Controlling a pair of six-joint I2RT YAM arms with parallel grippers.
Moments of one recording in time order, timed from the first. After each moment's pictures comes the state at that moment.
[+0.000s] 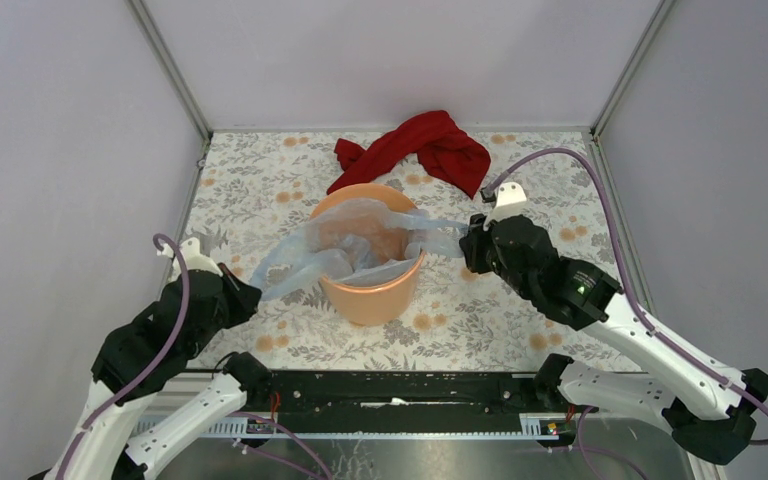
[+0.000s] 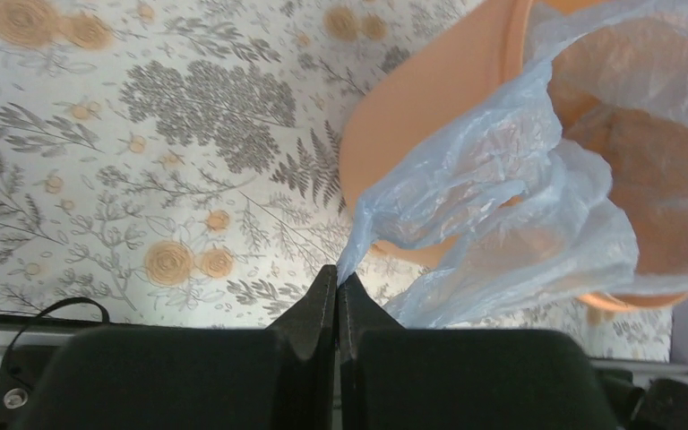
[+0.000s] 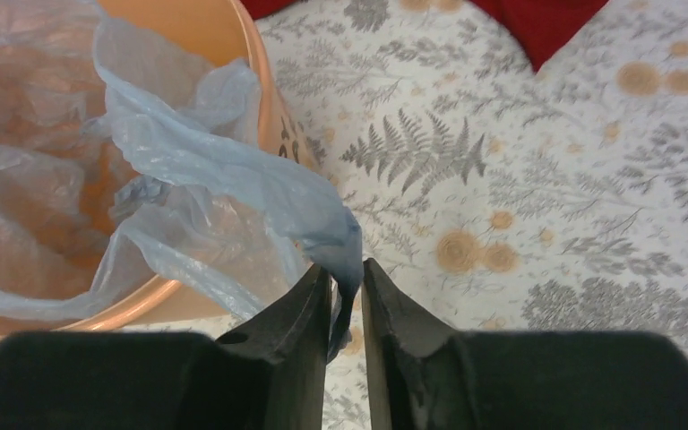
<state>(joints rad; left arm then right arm) -0.64 0.49 1.07 -1.25 -0.40 -0.86 0.88 0.92 1.05 -0.62 0.43 0.37</state>
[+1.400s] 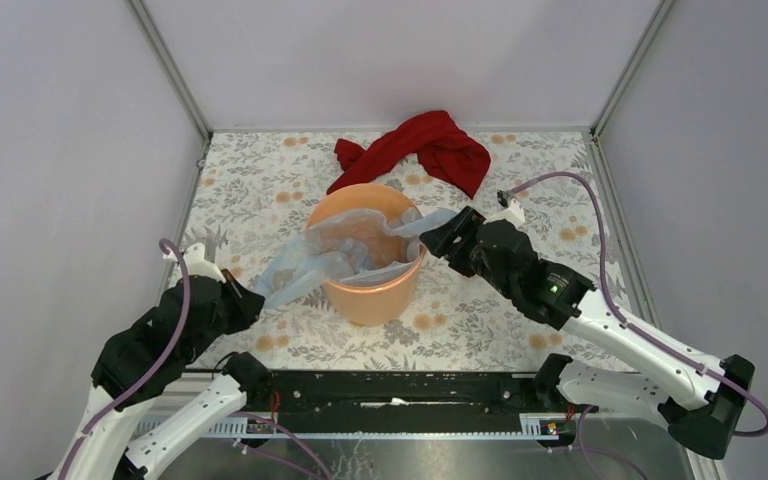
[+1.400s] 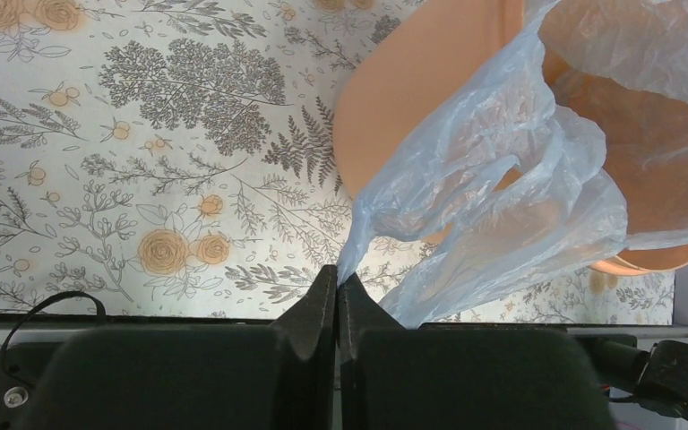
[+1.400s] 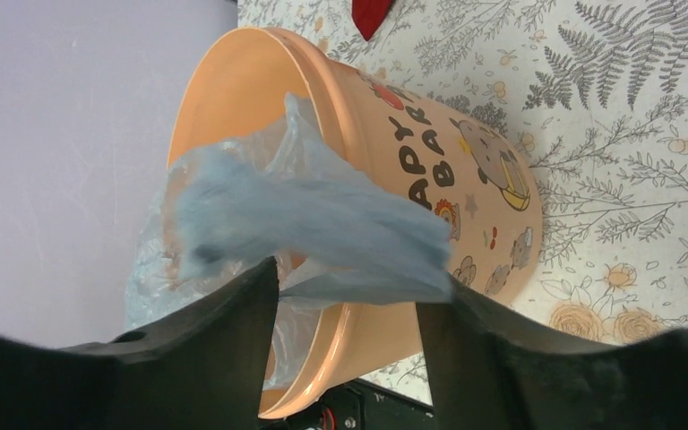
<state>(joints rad) -0.64 0.44 1.04 -1.25 -0.31 -0.82 0.88 0.96 0.92 -0.40 0.33 1.13</state>
